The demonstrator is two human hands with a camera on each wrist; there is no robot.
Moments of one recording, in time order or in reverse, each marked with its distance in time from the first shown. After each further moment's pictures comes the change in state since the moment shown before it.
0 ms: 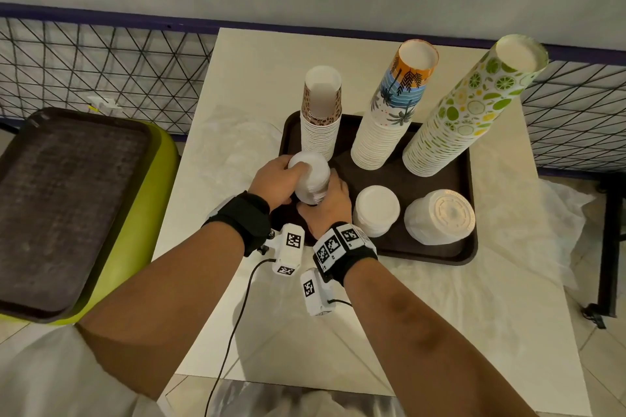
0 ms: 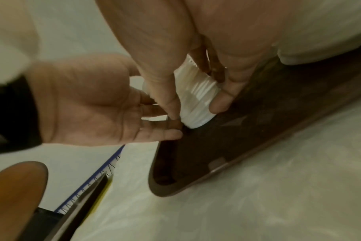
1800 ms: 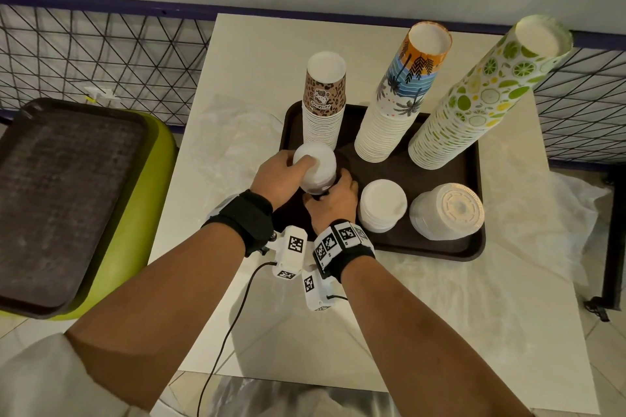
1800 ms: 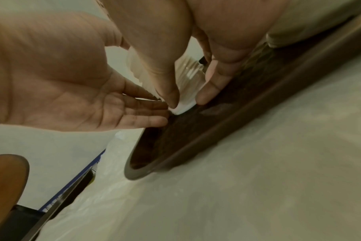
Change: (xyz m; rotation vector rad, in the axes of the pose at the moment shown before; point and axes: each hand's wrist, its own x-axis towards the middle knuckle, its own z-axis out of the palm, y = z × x) left_hand 0.004 -0.009 0.009 0.055 0.051 0.042; right_hand 0.009 0.009 0.006 0.057 0.075 0.133
